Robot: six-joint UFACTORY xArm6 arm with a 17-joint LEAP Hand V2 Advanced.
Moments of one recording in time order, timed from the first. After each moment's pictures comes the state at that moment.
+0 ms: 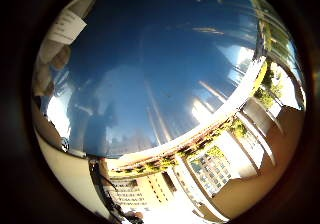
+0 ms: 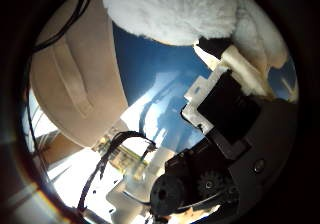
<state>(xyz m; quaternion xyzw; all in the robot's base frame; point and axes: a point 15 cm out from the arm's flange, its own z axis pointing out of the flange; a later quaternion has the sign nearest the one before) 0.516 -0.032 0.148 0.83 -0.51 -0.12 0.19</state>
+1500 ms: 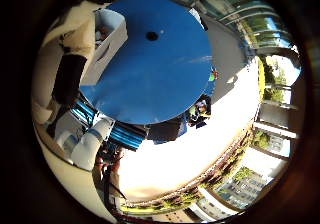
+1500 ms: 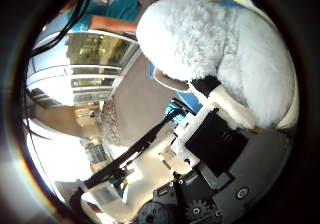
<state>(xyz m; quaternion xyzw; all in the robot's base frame) 0.332 0.027 0.508 0.87 -0.48 -0.06 -0.04</state>
